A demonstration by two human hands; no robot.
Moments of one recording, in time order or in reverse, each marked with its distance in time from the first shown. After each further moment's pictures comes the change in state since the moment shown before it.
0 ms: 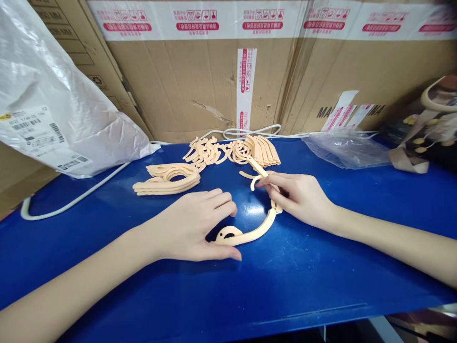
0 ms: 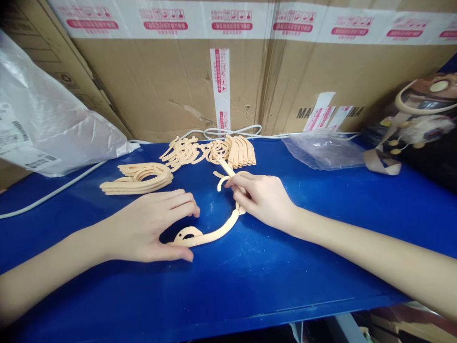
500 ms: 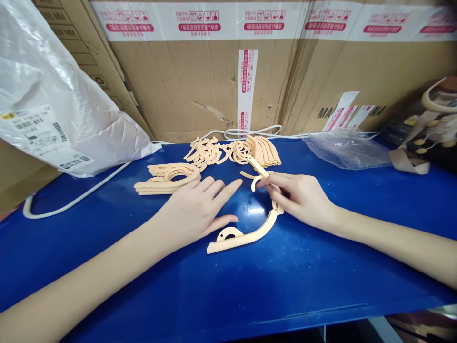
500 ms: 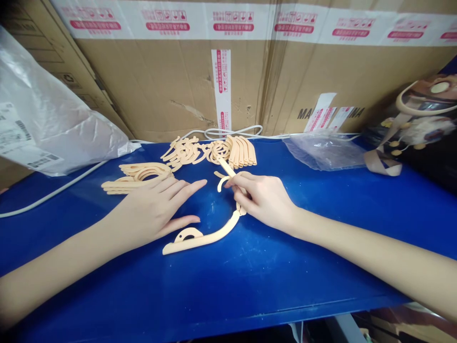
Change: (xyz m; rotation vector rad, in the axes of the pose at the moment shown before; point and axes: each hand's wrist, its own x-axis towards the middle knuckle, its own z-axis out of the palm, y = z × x) left_hand 0.003 -0.003 0.008 0.533 0.146 -0.082; right_hand -0.001 0.000 -0.001 0.030 0.003 -0.029
